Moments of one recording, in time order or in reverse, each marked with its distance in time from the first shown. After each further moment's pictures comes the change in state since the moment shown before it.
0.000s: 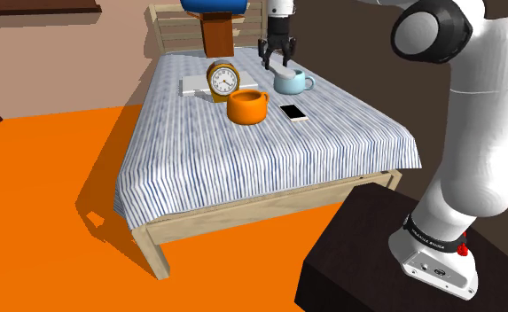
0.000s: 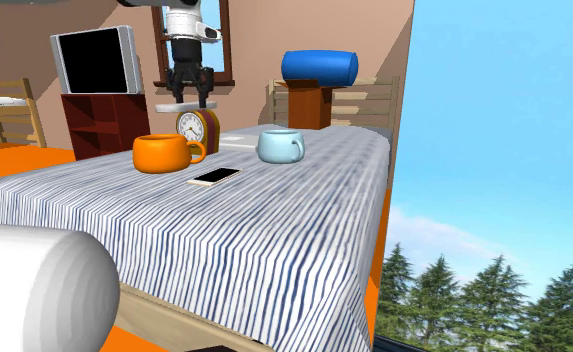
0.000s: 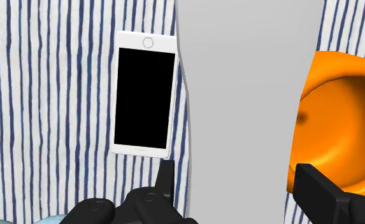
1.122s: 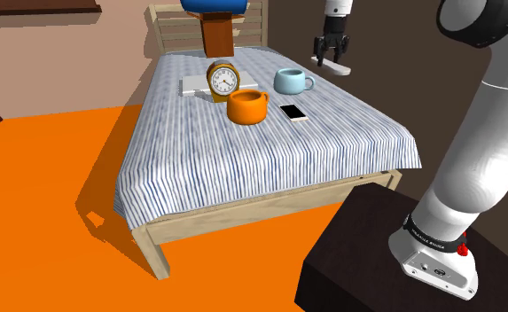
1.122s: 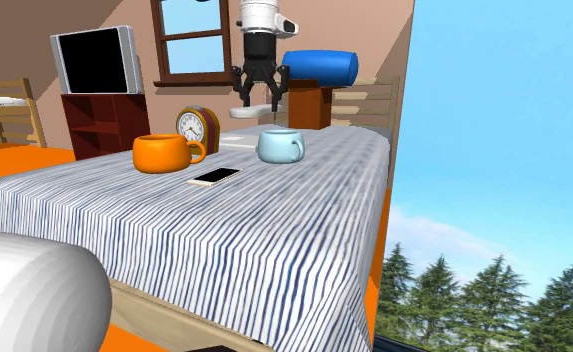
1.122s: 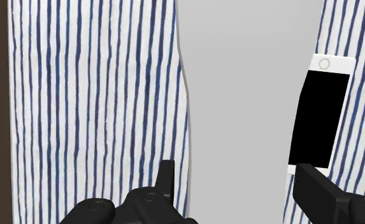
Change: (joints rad) arm -0.173 -0.230 -0.138 -0.328 -0.041 0.094 -0.329
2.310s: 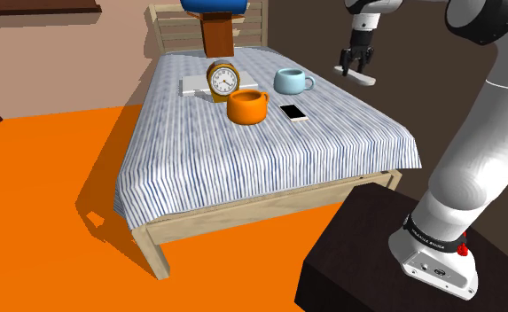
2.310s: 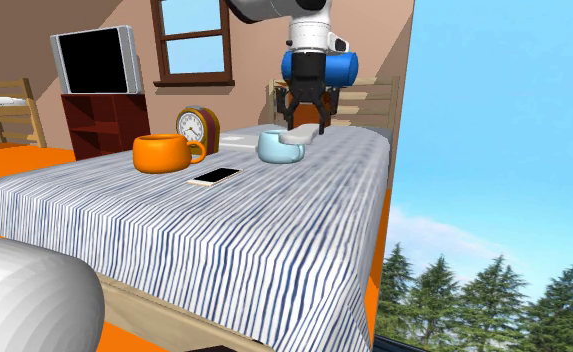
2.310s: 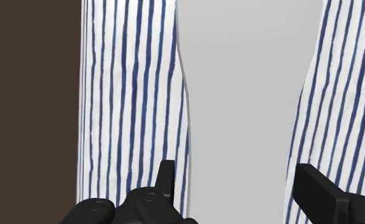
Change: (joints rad) arm -0.110 -0.027 -0.092 -0.156 -0.004 0.126 -0.207
